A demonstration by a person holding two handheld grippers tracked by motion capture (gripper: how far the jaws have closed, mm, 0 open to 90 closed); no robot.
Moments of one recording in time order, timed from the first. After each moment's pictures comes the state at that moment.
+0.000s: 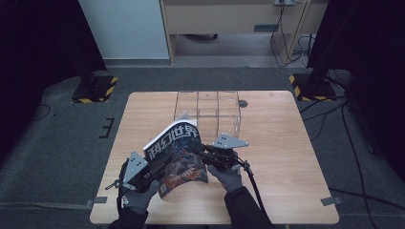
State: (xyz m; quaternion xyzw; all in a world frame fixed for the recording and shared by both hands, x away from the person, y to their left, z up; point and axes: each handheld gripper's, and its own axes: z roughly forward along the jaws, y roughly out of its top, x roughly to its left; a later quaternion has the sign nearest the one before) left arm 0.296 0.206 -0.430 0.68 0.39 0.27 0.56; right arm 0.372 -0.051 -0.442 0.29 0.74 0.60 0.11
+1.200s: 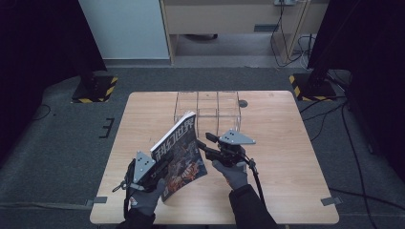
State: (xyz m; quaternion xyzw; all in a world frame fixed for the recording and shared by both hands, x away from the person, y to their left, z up) left arm 0.293 0.188 -0.423 0.68 0.43 0.29 0.53; right arm 0.379 -0.070 -0.433 0.33 0.72 0.59 0.17
